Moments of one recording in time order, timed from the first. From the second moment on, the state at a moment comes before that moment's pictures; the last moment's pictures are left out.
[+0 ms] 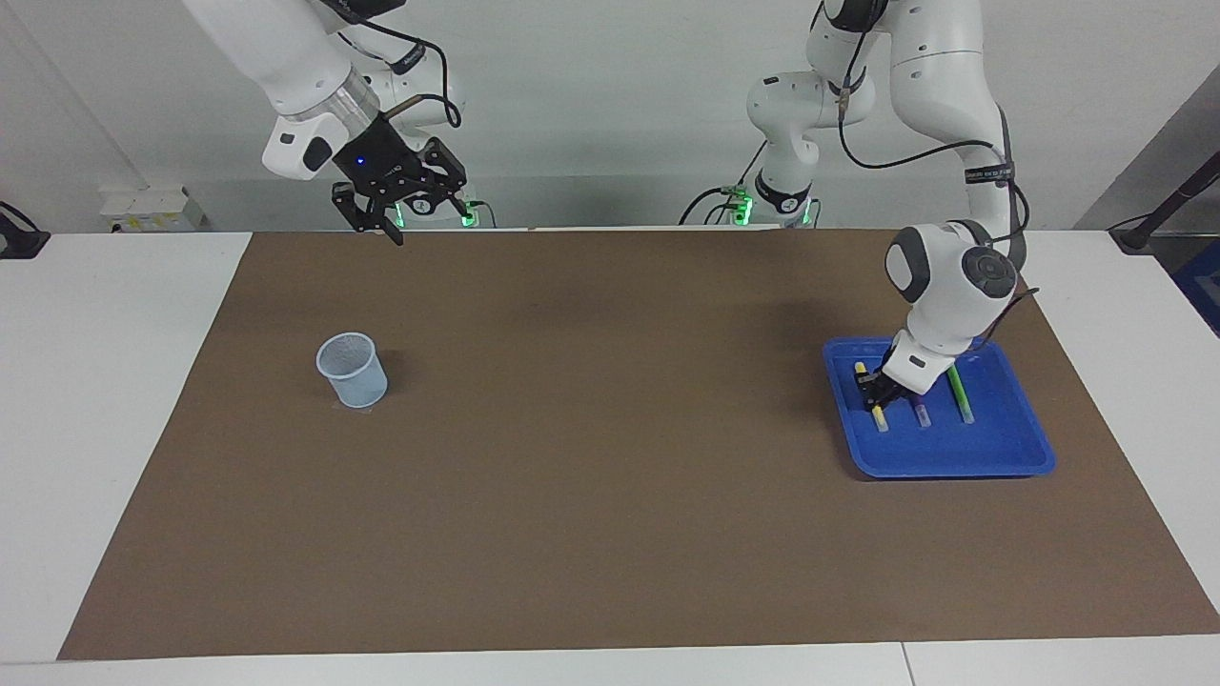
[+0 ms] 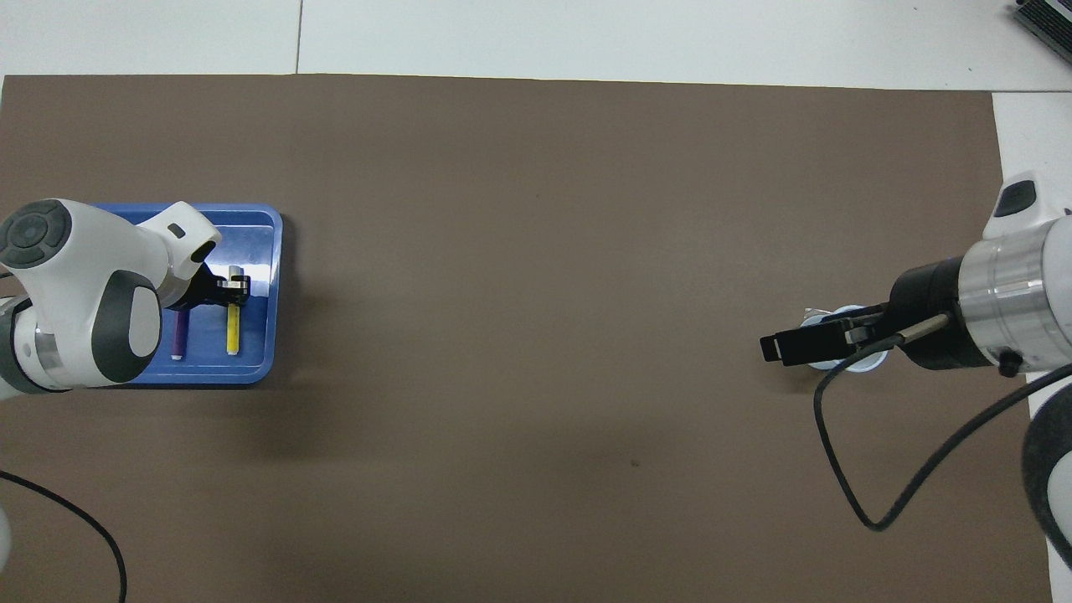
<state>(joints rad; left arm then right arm) 0.03 0.26 -0.04 -2.07 -0.03 2.31 0.02 0.17 -0.15 -0.03 -1.78 0.33 1.63 -0.08</state>
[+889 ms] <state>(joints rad) 0.01 0.12 -0.05 -1.81 -0.29 1.82 -0.61 0.29 -0.15 -0.03 -1.89 0.47 1.77 0.15</state>
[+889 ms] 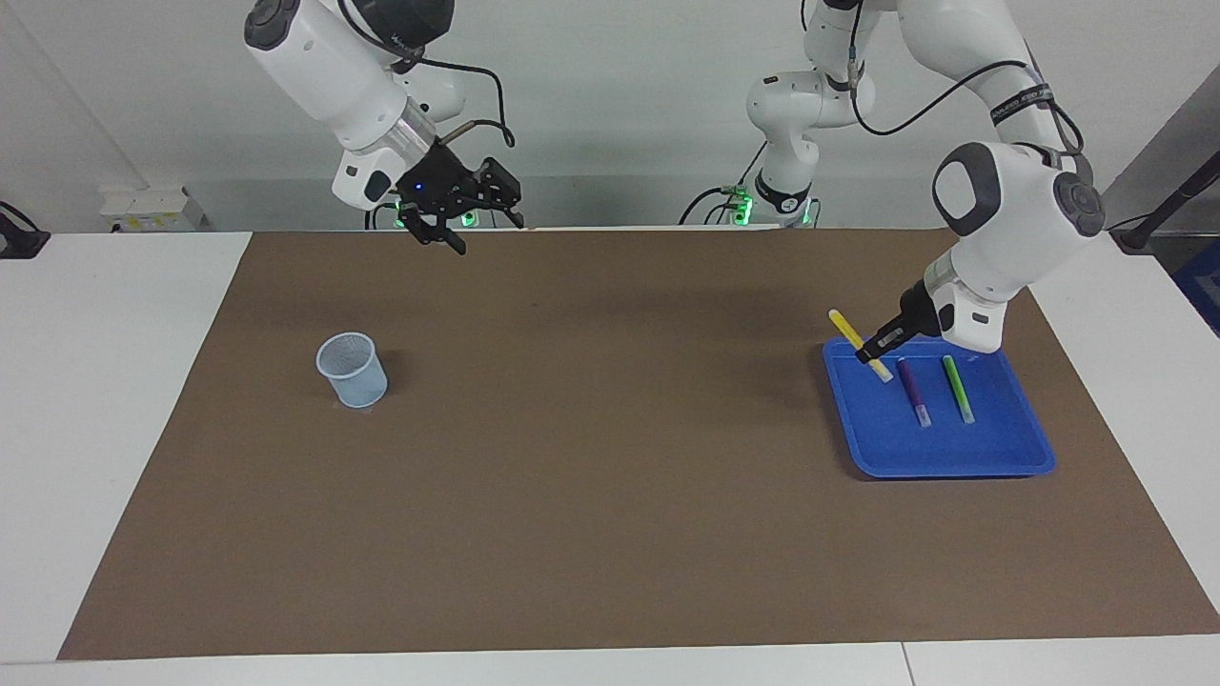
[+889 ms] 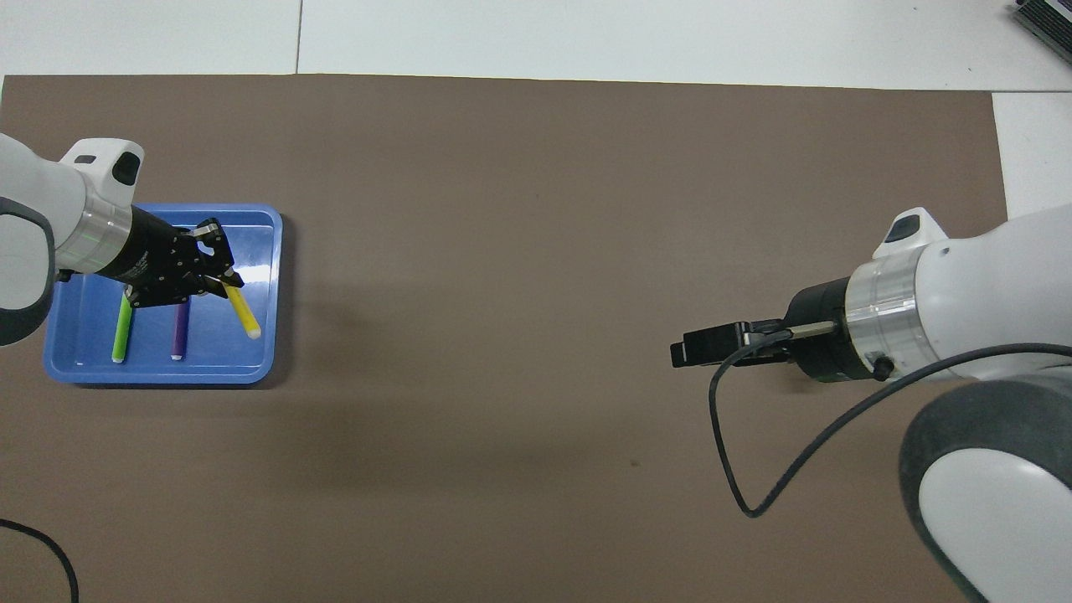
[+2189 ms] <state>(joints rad) -0.08 -0.09 -0.08 -1.95 -0.72 1.76 -1.49 0.64 -0.05 -0.02 -1.93 0.66 2.42 0.72</state>
